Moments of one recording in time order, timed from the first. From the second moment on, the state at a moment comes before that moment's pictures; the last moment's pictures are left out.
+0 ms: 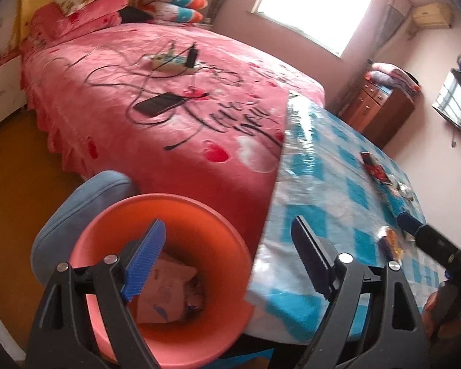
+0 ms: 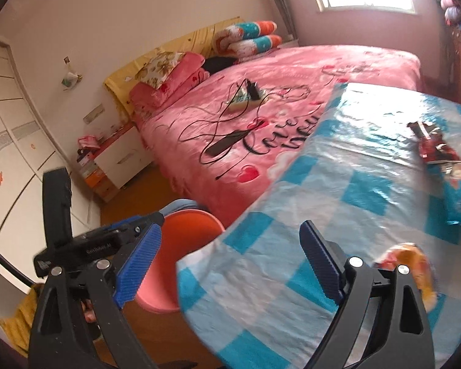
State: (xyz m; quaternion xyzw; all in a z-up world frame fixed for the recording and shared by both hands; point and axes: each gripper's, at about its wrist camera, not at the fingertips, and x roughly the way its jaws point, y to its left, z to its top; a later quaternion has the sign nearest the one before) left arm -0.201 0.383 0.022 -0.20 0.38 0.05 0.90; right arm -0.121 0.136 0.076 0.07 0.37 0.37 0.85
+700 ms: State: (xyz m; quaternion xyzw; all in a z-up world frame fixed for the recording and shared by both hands) left arm -0.158 0.276 0.051 -0.15 0.38 -0.04 0.91; right arm -0.127 0.051 0.084 0.11 0.32 0.32 0.88
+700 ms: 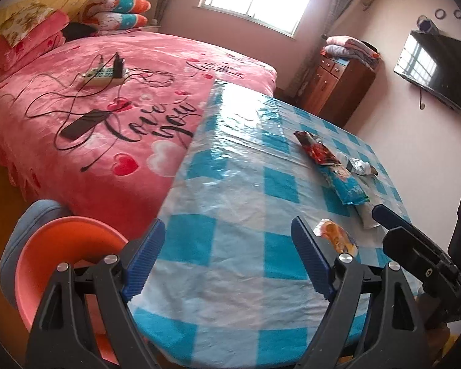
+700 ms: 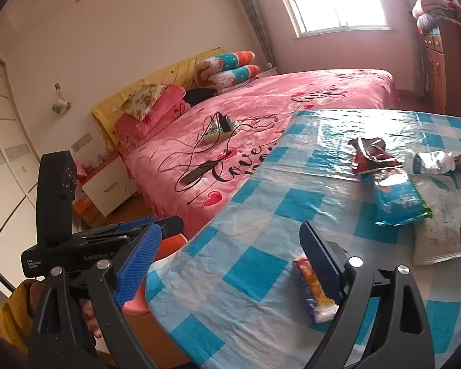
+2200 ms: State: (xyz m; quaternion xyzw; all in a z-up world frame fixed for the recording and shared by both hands) left arm 0.059 0.088 0.038 -0.13 0.47 -0.09 0.87; right arm -0.046 -0.161 0.003 0.27 0.40 0.15 0.87
